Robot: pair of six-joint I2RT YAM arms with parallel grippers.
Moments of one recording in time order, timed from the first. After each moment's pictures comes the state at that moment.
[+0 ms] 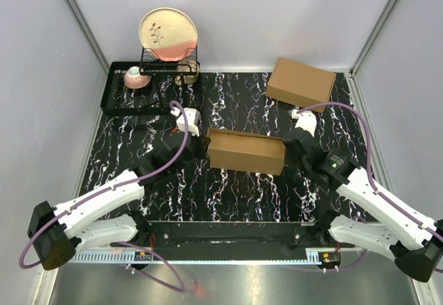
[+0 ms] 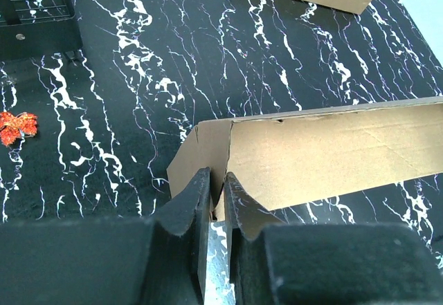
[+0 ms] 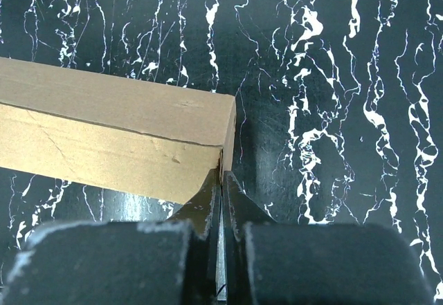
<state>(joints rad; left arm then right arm) -0.86 1.01 0.75 -0.11 -0.35 -0.44 0.78 0.95 0.97 -0.82 0.54 0.55</state>
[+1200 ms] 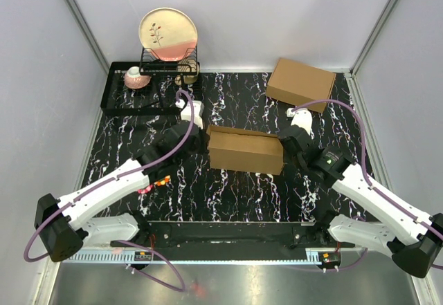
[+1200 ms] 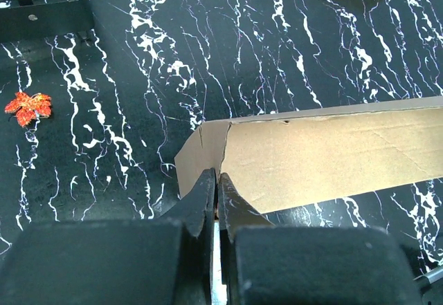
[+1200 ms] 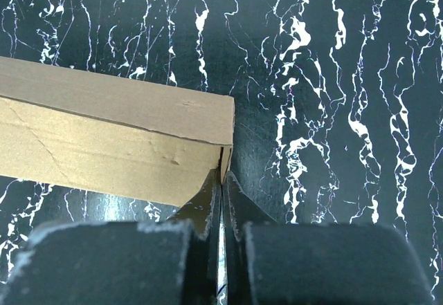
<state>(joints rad) -0.85 1.11 0.92 -0.32 -0.36 -0.48 0.78 1.00 0.99 -0.80 0.57 0.50</state>
